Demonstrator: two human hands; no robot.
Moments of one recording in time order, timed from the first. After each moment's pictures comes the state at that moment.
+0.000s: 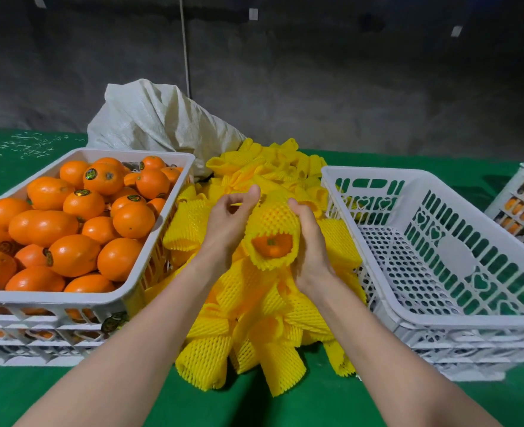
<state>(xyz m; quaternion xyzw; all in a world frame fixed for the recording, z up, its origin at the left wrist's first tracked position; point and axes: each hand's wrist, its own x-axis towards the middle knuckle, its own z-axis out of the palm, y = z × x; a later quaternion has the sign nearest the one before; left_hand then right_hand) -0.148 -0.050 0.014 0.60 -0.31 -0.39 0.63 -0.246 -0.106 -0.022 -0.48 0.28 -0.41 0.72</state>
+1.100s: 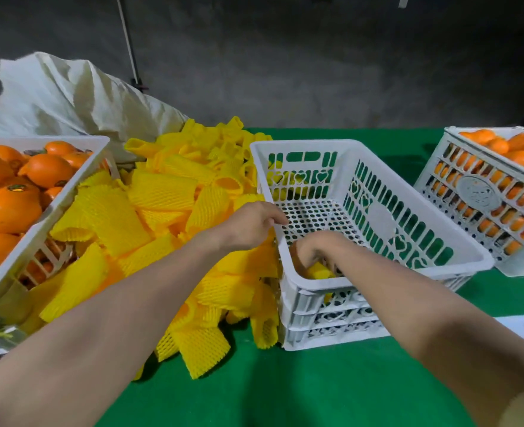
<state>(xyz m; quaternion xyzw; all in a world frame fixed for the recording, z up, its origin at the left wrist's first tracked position) -0.263 -0.161 -0.046 0.62 -0.71 -0.22 0.23 -0.392 -0.229 -0.063 -0.79 0.45 0.37 0.19</state>
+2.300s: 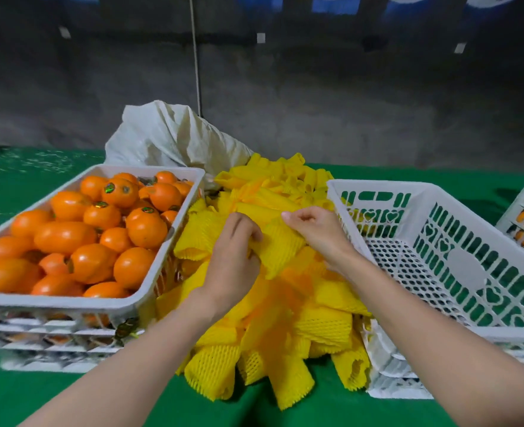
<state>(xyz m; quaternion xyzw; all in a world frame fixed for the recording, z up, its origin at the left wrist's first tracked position) -0.140 -0.040 -0.035 0.61 -0.61 0.08 0.50 -0.259 -0.149 -0.009 -0.72 0.38 -0.37 0.45</state>
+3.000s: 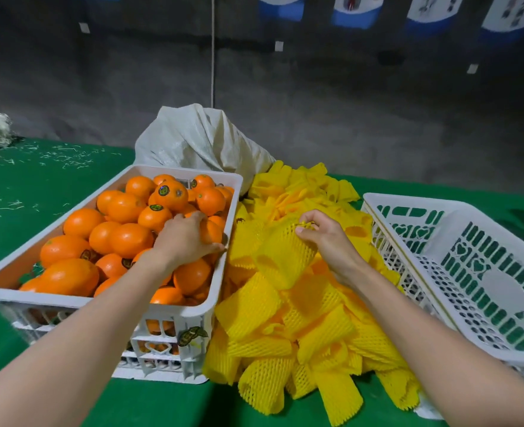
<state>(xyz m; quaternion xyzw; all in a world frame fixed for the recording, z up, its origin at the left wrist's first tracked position) 0.060 -0.012 -0.034 0.85 -0.49 -0.02 0.18 -0.177 -0.104 -0.002 -0.71 0.32 -0.33 0.53</state>
